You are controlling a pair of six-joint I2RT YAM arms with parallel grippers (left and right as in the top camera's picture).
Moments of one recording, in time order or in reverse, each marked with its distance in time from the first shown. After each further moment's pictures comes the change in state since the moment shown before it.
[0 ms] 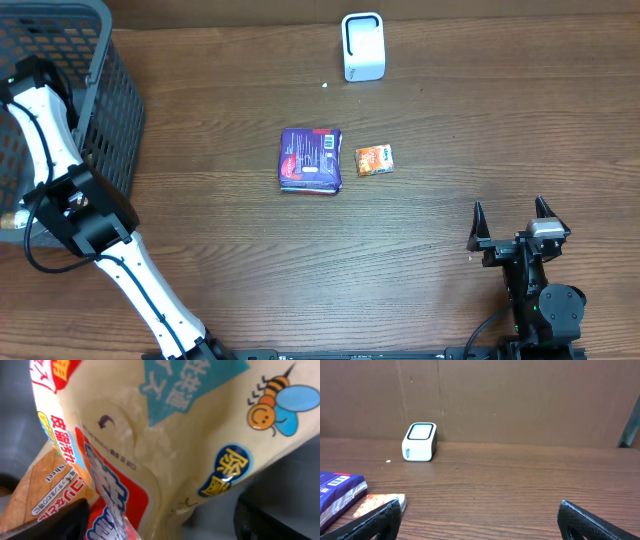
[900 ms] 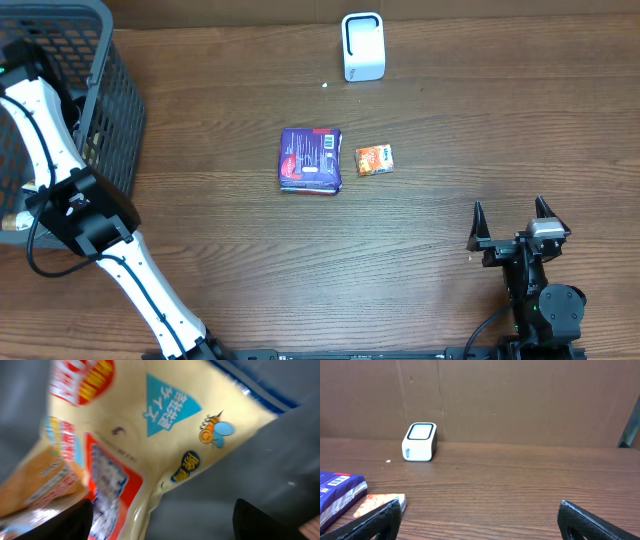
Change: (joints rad) left arm -0.008 0.002 0.124 -0.046 0.182 0.001; right arm 0.000 0.000 0.000 0.000 0.000 0.000
